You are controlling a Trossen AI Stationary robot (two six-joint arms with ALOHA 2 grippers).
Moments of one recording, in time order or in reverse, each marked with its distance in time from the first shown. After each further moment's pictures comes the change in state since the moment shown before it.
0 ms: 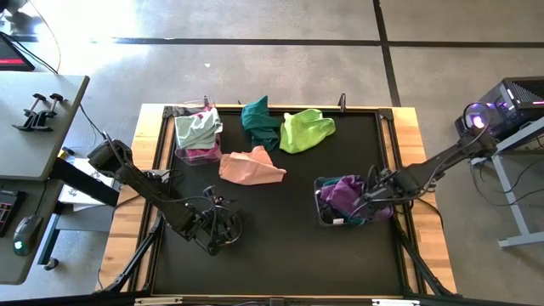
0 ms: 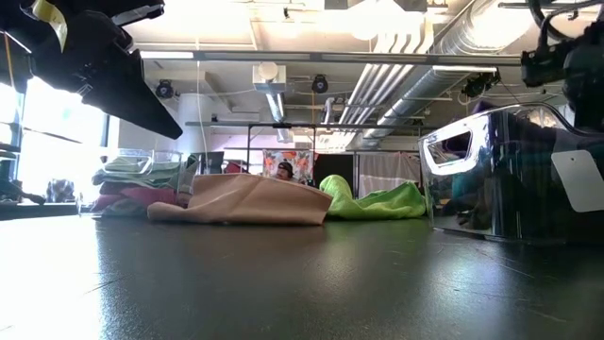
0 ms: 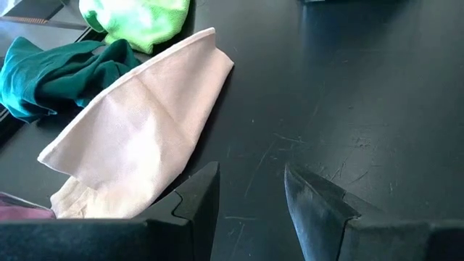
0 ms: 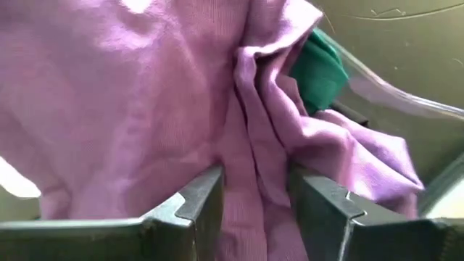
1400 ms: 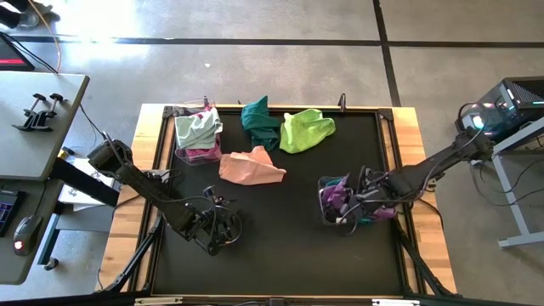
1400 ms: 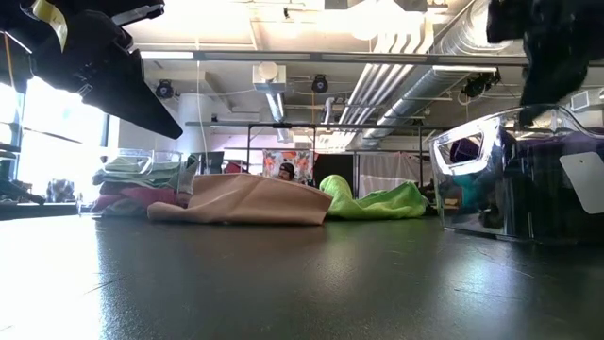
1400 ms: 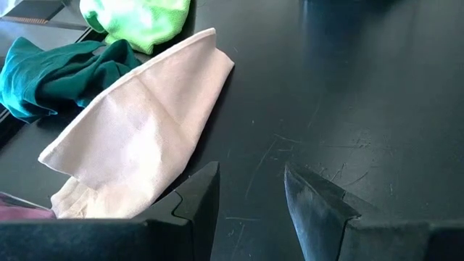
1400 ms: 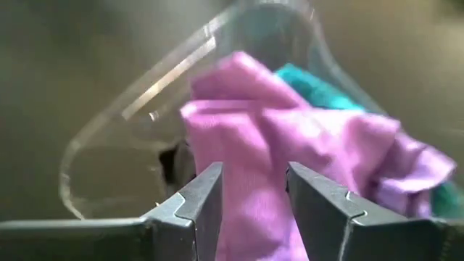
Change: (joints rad) left arm 0.000 0.000 0.000 0.000 -0.002 0.000; right arm -0.010 0.148 0.166 0.182 0.090 -0.227
